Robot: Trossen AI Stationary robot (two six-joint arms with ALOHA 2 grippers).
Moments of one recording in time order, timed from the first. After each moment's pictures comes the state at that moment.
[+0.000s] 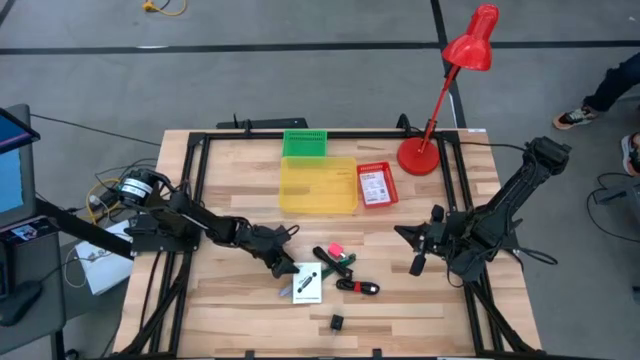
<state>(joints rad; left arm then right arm) -0.23 1.67 0.48 0.62 0.15 -1.01 0.87 0.97 0.40 0.05 1.25 0.52</state>
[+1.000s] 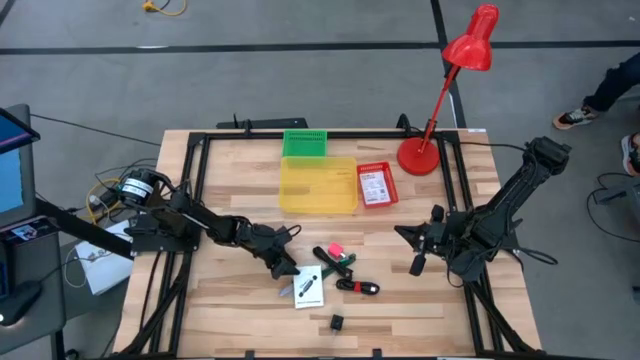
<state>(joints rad) -0.22 1.67 0.48 0.63 0.19 -0.97 0.87 0.97 0.40 0.05 1.25 0.52</state>
